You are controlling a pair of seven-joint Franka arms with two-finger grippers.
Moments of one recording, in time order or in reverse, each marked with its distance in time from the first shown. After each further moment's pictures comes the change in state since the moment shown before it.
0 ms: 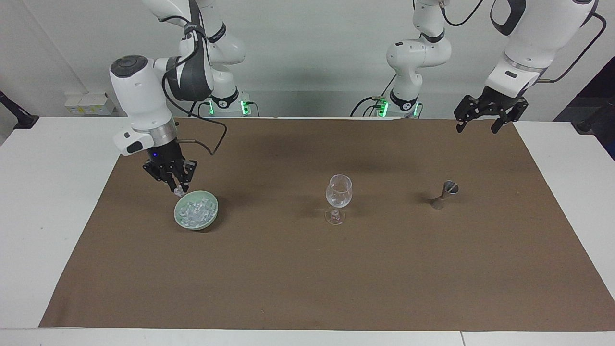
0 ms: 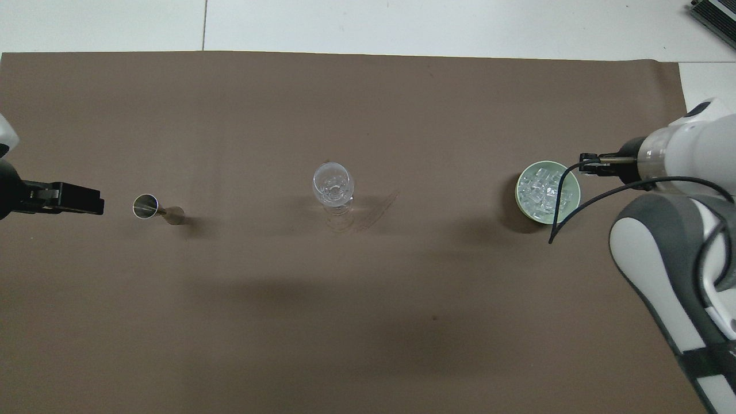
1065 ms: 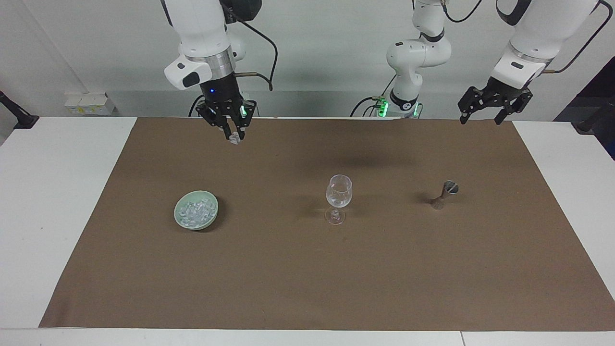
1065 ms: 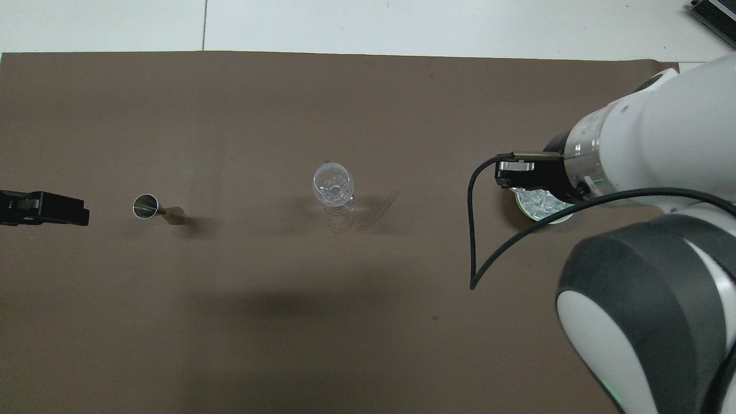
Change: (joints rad) left arm 0.002 -0.023 0.016 0.016 0.000 -0.064 0.000; right arm 0.247 0.036 0.070 0.393 0.031 -0.434 0.343
